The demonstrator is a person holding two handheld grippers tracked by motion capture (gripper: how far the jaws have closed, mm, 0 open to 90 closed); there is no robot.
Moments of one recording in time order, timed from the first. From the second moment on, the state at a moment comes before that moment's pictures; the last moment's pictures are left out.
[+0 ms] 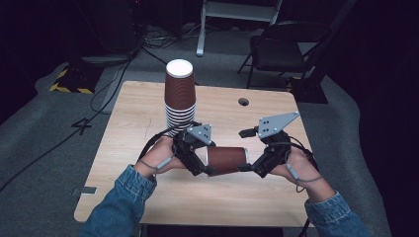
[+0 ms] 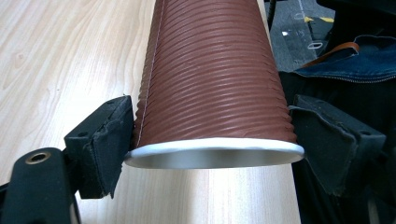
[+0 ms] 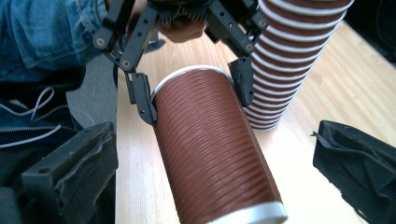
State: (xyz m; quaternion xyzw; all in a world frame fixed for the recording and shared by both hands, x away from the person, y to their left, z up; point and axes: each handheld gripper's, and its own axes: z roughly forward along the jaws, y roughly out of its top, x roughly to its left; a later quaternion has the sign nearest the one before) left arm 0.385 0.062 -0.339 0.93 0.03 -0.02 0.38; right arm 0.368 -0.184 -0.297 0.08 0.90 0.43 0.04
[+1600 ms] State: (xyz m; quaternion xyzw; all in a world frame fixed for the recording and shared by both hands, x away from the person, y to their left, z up) left arm 0.350 0.055 -0.344 0.93 -0.04 0.06 0.36; right arm 0.395 -0.128 -0.342 0.07 0.95 0.27 -0.11
